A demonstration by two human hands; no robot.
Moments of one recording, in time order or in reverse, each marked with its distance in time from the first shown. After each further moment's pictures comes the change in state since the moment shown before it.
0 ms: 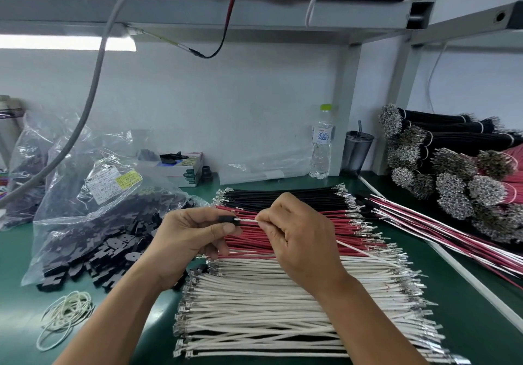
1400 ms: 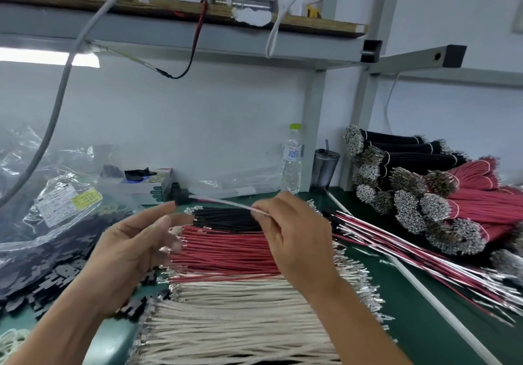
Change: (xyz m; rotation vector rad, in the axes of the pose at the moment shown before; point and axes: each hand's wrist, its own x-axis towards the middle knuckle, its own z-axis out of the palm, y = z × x) left_hand 0.001 0.015 -0.015 -0.226 0.092 0.039; right_hand 0.019 0.015 -0.042 -0.090 0.147 0.013
